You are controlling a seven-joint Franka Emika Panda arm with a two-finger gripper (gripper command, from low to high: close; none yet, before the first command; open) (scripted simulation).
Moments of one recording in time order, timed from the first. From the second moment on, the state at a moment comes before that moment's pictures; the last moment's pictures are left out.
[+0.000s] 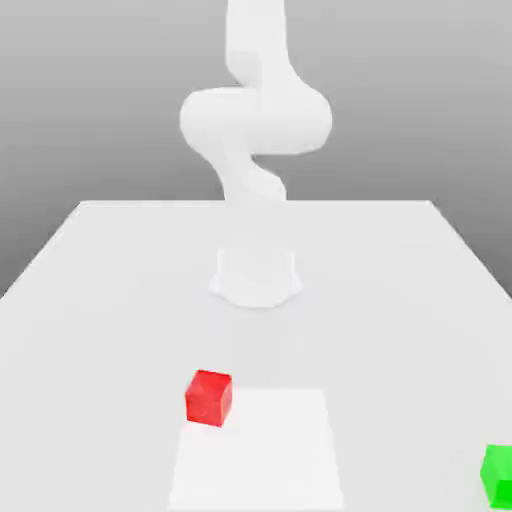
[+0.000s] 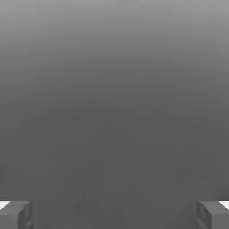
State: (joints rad) arm -0.01 -0.73 -0.01 -2.36 0.00 2.35 0.81
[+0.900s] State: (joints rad) arm -0.14 0.20 -0.03 -2.84 0.04 3.03 0.84
